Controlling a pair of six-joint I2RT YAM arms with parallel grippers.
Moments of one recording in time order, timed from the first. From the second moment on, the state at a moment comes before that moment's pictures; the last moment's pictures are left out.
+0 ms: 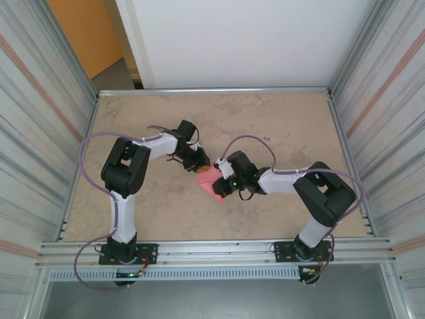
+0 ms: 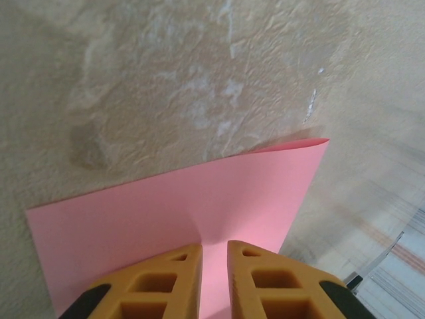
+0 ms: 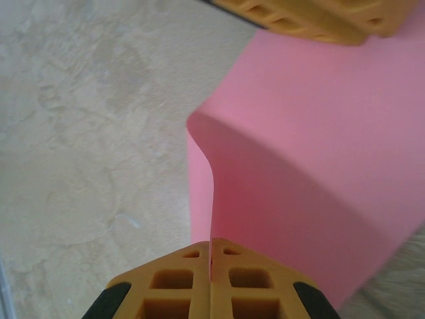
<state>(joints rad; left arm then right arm) -0.47 2.05 1.32 -0.55 0.60 -0.70 0.74 1.67 0.74 0.07 -0.41 0.31</state>
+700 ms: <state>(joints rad) -0.47 2.05 1.33 -0.56 0.59 -0.68 0.73 1.72 0.79 0.02 -0.37 0.33</state>
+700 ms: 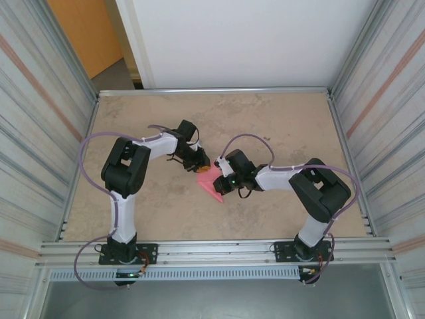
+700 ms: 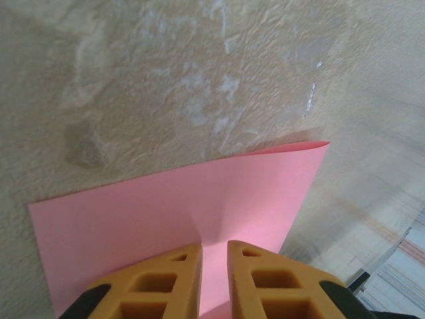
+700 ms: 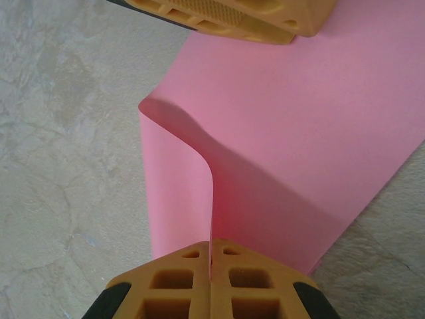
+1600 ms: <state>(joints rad) -0.47 2.05 1.33 -0.56 0.59 -0.68 0.73 1.77 0.83 -0.03 -0.41 0.36</state>
